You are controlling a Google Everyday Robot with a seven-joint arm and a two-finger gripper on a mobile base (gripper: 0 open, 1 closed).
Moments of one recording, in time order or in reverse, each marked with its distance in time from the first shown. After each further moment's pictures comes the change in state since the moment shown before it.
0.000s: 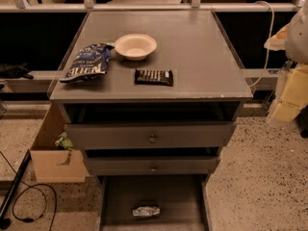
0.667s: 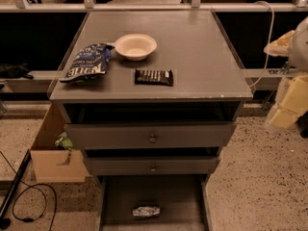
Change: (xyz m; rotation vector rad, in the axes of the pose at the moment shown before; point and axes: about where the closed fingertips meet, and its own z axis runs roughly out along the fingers) arm 0.002 0.005 0.008 0.005 -0.096 0.019
